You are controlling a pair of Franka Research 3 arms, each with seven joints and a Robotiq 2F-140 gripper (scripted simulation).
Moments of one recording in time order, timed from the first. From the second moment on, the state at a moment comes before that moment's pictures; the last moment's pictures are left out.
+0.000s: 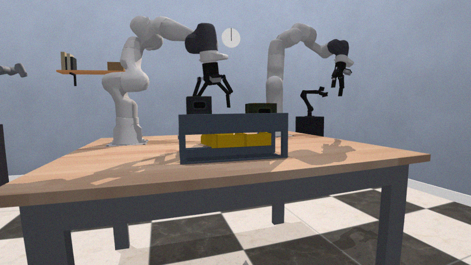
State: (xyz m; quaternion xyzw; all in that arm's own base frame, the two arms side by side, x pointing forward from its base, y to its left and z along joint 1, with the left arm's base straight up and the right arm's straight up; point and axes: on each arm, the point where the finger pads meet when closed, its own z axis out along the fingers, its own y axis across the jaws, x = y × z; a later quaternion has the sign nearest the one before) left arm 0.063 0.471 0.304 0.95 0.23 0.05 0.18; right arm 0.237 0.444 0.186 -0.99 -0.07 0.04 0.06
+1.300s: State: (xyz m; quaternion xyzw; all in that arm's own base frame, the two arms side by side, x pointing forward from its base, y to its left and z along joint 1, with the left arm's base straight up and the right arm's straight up) left arm 0.020 0.552 0.412 0.94 0.35 0.00 0.00; right arm 0.228 0.492 0.188 -0.99 -0.12 0.00 0.00
